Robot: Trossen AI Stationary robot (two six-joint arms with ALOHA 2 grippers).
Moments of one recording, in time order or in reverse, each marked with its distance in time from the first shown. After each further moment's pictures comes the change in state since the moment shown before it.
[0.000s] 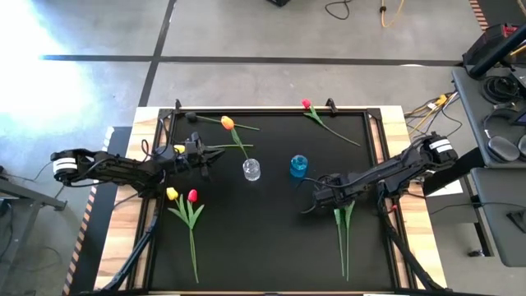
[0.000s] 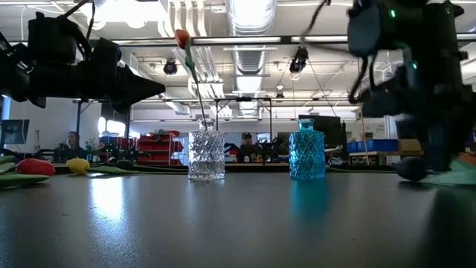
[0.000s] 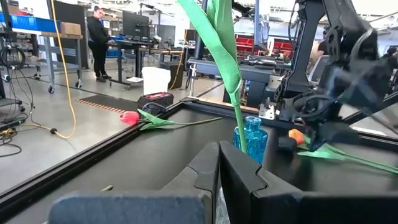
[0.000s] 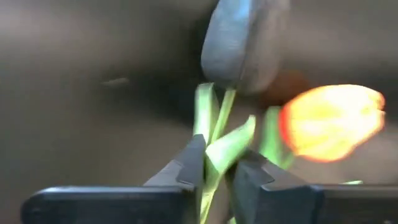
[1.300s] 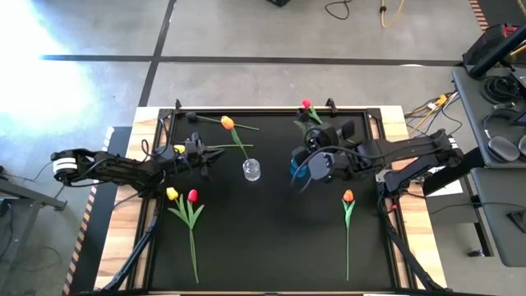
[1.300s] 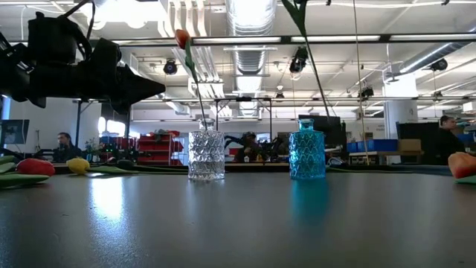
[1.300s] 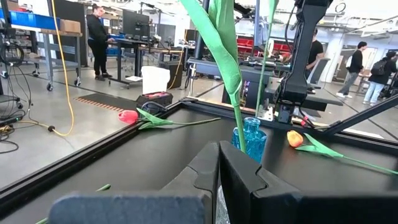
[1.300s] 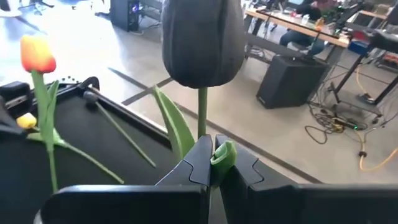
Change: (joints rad) left arm 0.000 0.000 0.000 0.001 0.000 -0.019; right arm -0.047 -0.054 0.711 -0.040 1.177 -0.888
